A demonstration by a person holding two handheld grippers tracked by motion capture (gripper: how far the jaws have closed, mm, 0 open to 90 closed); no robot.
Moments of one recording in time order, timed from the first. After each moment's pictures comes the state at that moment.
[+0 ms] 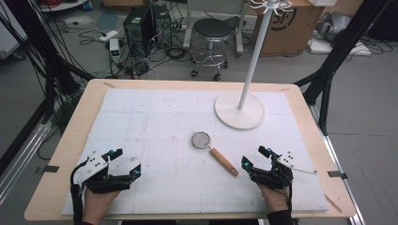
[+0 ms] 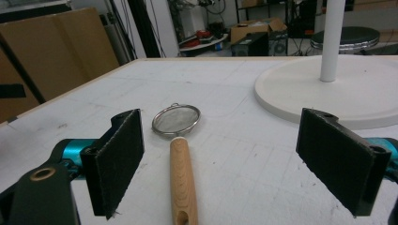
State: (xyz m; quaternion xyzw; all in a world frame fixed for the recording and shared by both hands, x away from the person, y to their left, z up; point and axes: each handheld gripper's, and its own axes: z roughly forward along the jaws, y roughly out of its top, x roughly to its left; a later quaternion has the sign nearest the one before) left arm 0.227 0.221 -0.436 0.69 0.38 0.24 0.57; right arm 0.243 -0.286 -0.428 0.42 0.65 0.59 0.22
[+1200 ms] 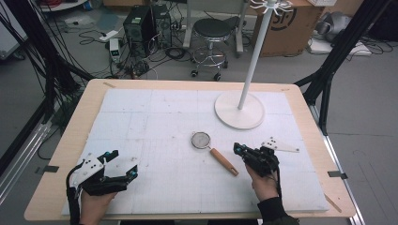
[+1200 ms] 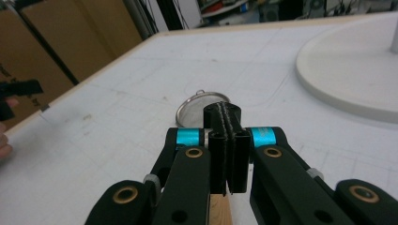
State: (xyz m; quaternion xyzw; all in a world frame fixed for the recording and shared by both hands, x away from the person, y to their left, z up) left arm 0.222 0.227 -0.437 0.68 0.39 0.25 0.57; right arm 0.283 -0.256 -0.422 0.43 0.69 0.56 0.12
